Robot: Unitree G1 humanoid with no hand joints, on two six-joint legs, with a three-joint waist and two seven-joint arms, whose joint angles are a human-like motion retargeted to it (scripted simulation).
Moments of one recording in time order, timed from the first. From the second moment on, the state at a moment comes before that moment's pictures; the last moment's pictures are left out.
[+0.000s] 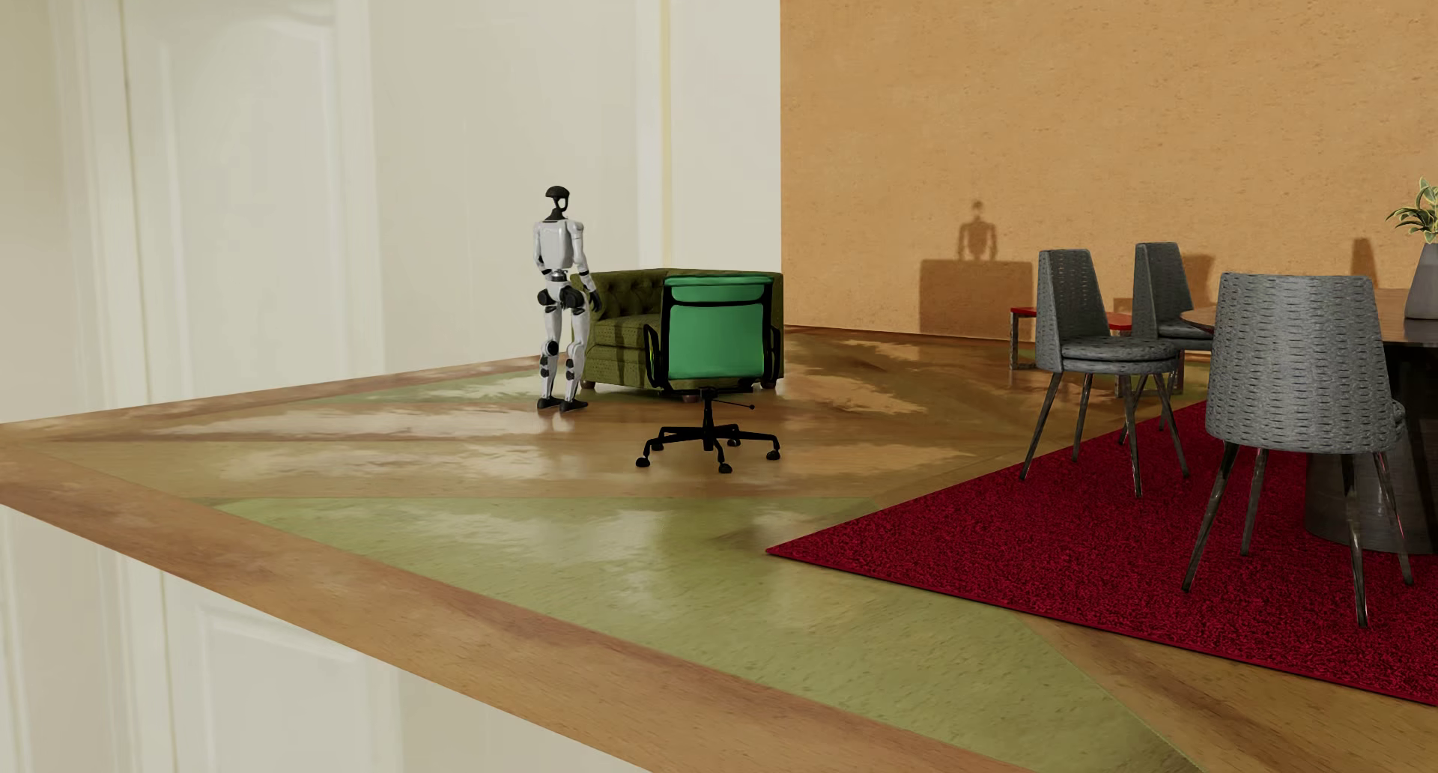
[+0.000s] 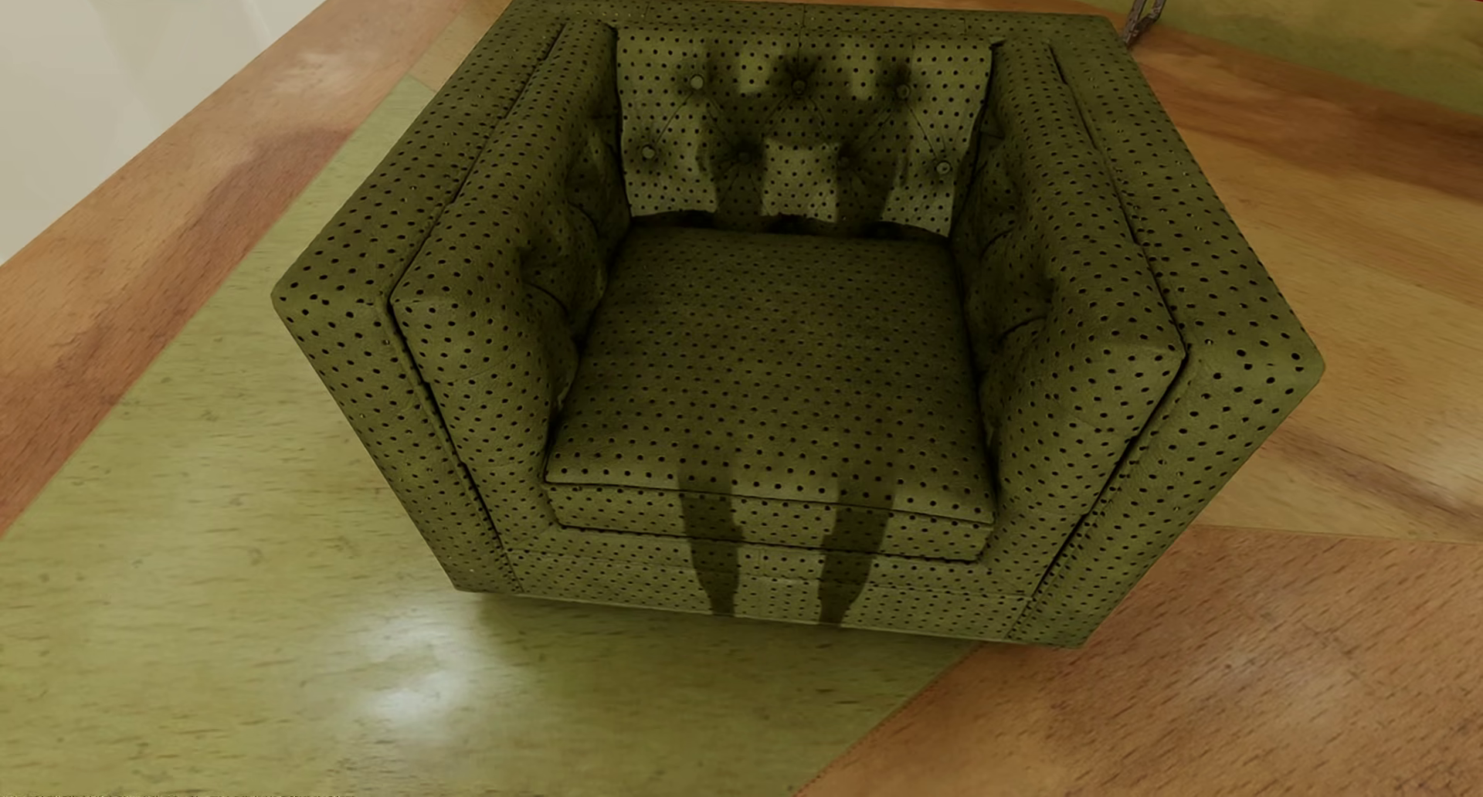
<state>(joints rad) 0.03 -0.02 0.00 -0.07 0.00 -0.02 -0.02 -0.08 0.04 0.18 0.26 0.01 0.02 -0.24 -0.27 0.13 -0.14 0.05 -0.01 -0.45 0.52 0.96 0.90 0.81 -0.83 0.09 0.27 0.08 0.00</state>
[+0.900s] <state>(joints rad) 0.05 -0.01 0.00 -0.08 0.00 -0.03 -0.01 -0.07 0.05 0.19 0.28 0.01 0.01 -0.25 -0.28 0.15 -0.15 0.06 -0.01 -0.53 0.55 0.96 0.90 0.82 -0.83 0.07 0.24 0.07 -0.01</state>
